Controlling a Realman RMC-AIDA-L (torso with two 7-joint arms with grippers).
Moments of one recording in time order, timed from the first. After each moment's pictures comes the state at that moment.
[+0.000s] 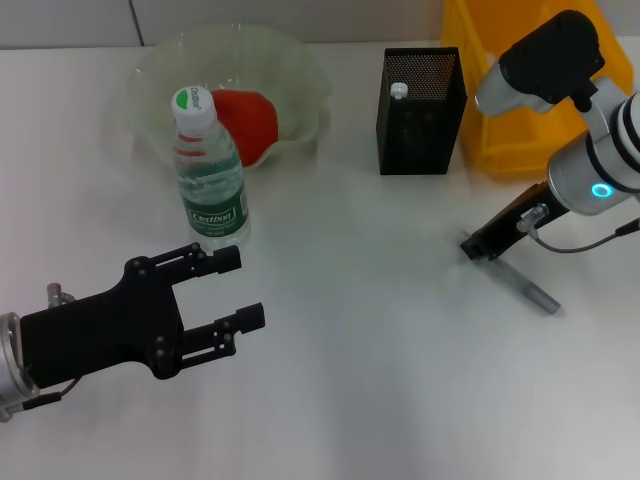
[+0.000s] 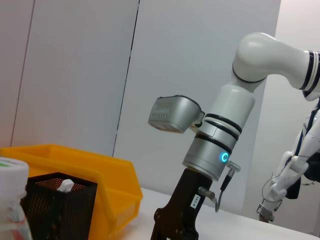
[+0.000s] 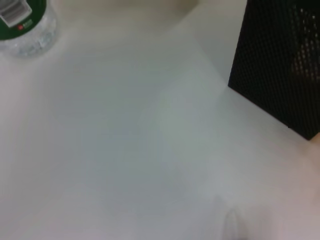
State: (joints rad) left arm -0.30 -2.01 1.07 0.41 1.49 1.69 -0.96; right arm 0.68 2.08 -1.40 -1.04 -2.61 -1.30 2.56
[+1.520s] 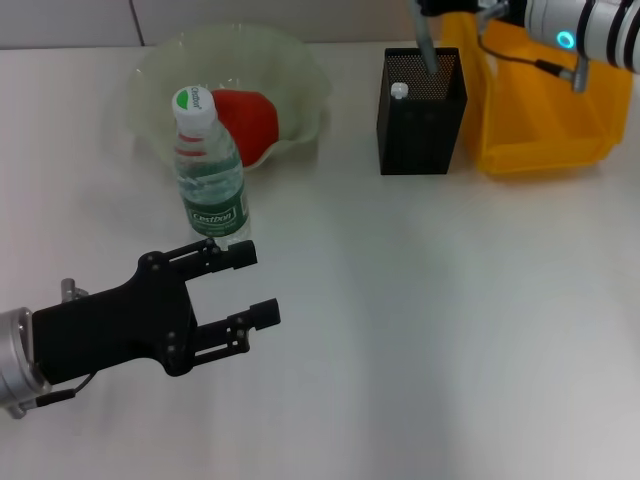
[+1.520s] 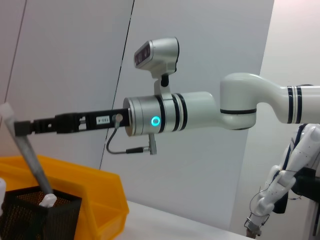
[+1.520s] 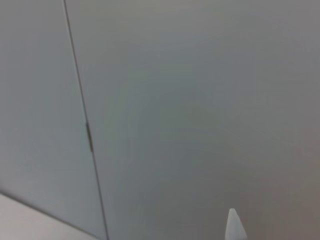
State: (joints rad) left arm -0.31 -2.03 1.07 0.41 1.48 1.71 -0.99; right arm 0.68 2.09 -1.26 -0.82 -1.62 -0.63 1.73
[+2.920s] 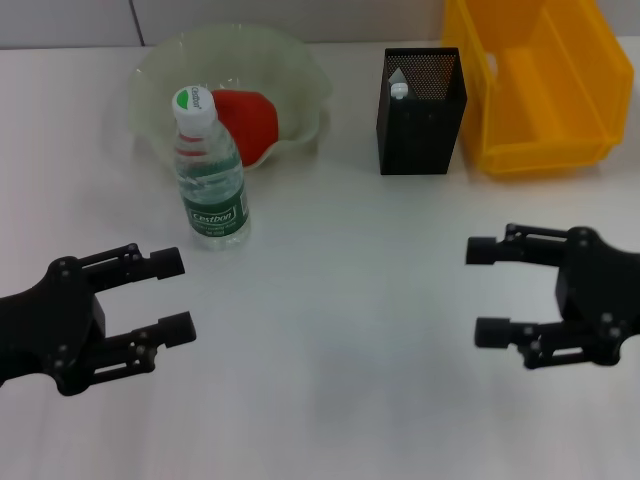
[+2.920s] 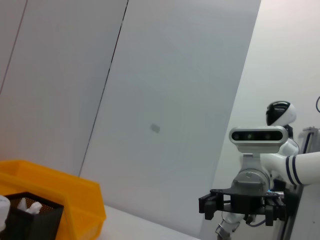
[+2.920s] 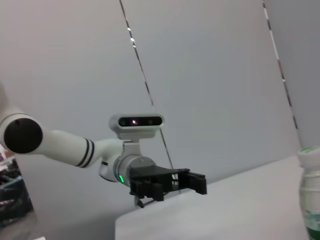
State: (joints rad) left arm -0.25 -1.94 1.02 0.52 1.50 1.89 -1.17; right arm 0.33 2.03 -0.96 -0.77 -1.67 -1.90 1.37
